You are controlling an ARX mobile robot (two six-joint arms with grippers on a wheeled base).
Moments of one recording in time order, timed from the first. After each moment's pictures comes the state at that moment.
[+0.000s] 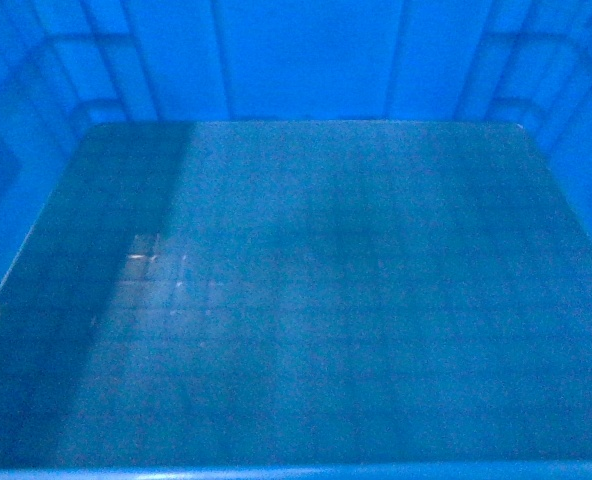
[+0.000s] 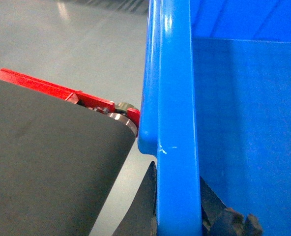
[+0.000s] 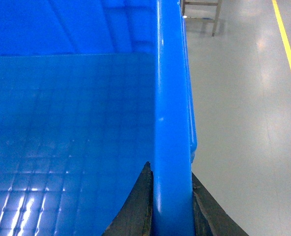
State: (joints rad) left arm -0.36 0.63 0.47 -0.20 -0.43 -0.19; right arm 0.29 0.68 0.44 -0.05 0.26 0.14
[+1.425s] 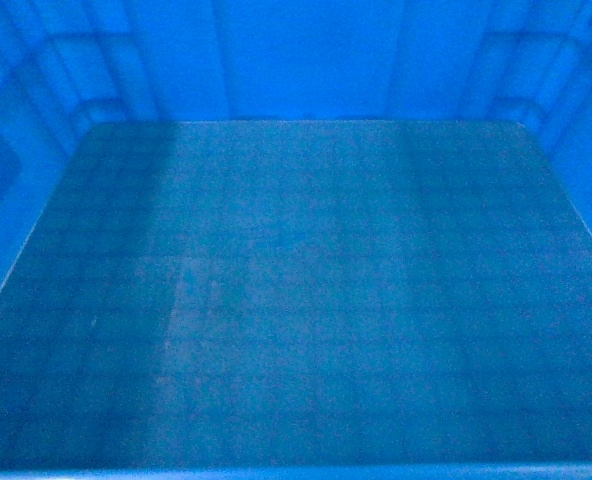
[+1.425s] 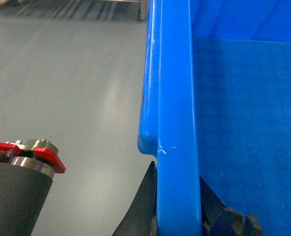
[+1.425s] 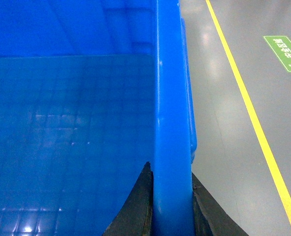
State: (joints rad) left arm -0.36 0.62 0.47 -0.20 -0.43 -0.19; right arm 0.29 0.68 0.44 -0.05 0.27 0.14
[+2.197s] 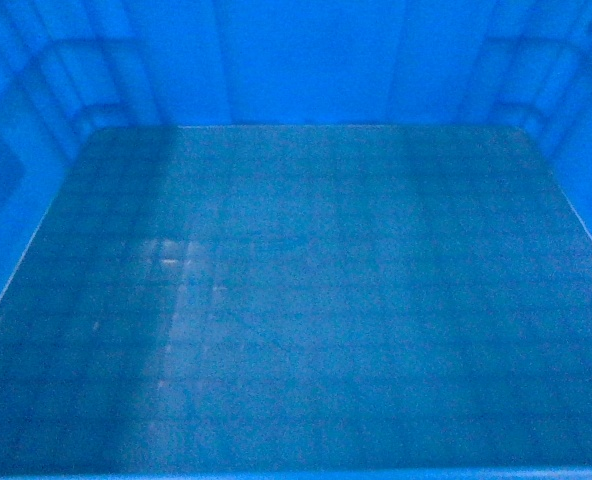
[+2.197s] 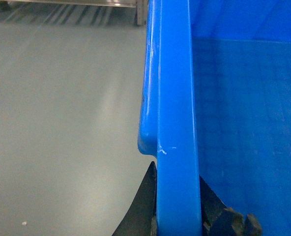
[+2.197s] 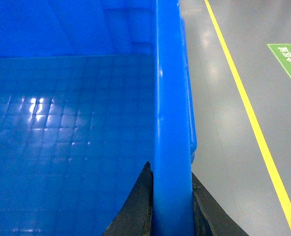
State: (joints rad) left arm -0.36 0.63 0.47 -0.21 -0.43 -0.19; right arm 0.29 0.68 0.44 -0.05 0.27 0.14
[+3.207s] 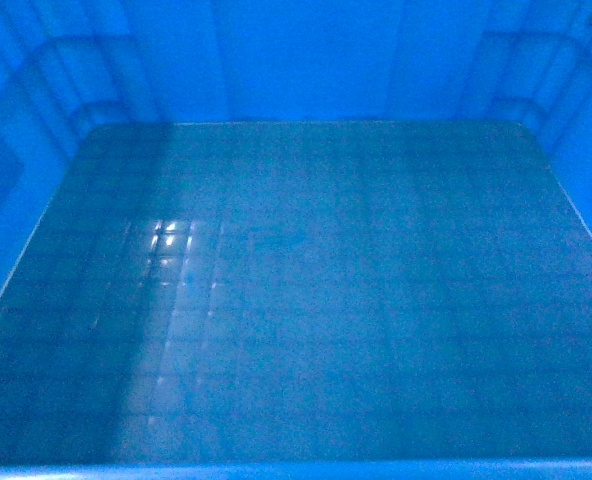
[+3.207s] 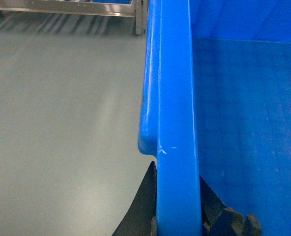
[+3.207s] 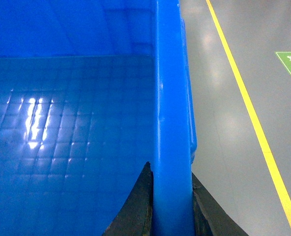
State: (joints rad) left arm -0.36 0.63 0.47 -0.20 -0.43 -0.19; right arm 0.29 0.68 0.44 -0.05 0.27 0.14
